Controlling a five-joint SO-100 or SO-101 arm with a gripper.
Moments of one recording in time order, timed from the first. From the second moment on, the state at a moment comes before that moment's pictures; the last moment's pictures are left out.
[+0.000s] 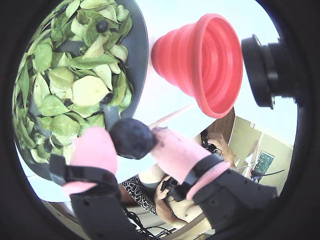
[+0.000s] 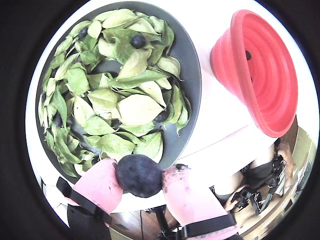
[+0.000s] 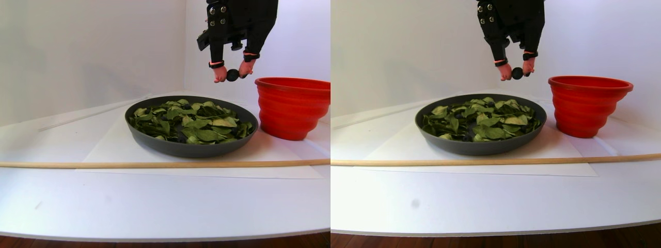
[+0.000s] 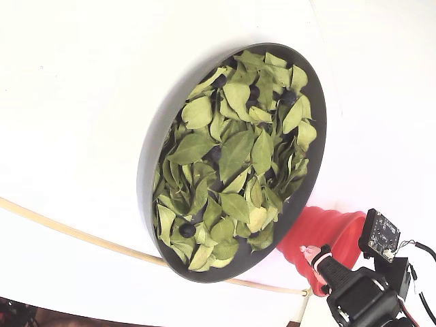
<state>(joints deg) 27.9 115.4 131.1 15.8 -98.3</state>
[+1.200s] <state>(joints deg) 39.3 110.0 119.0 13.6 -101.0</state>
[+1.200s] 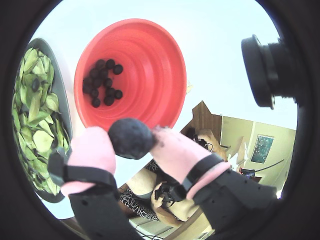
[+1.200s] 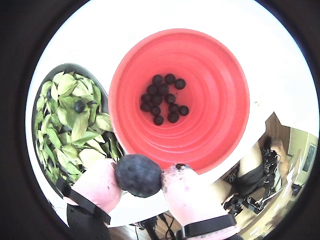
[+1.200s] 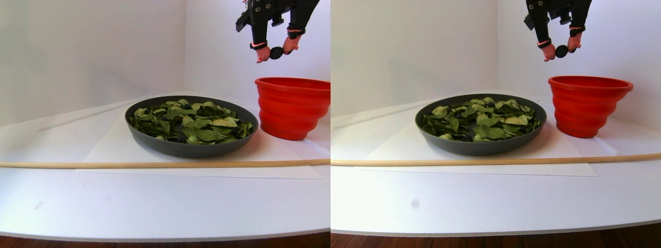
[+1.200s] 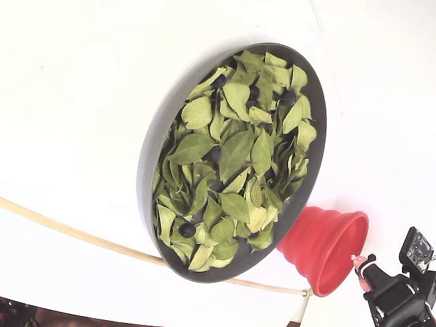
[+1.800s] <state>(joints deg) 41.9 101.7 112.9 10.7 -101.8</state>
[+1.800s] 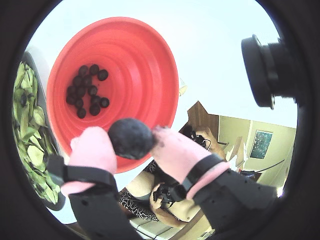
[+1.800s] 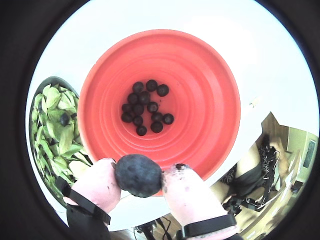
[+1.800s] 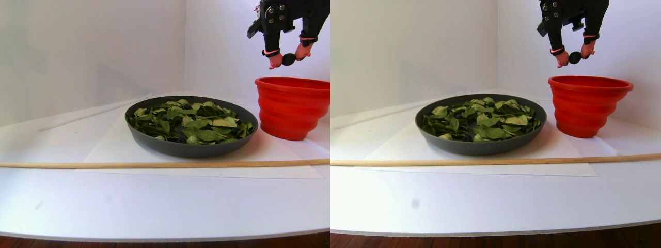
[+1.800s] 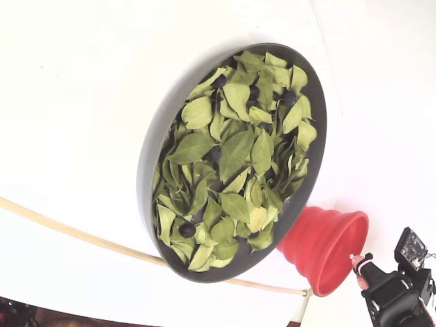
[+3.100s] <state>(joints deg) 38.7 98.6 110.7 6.9 -98.1</state>
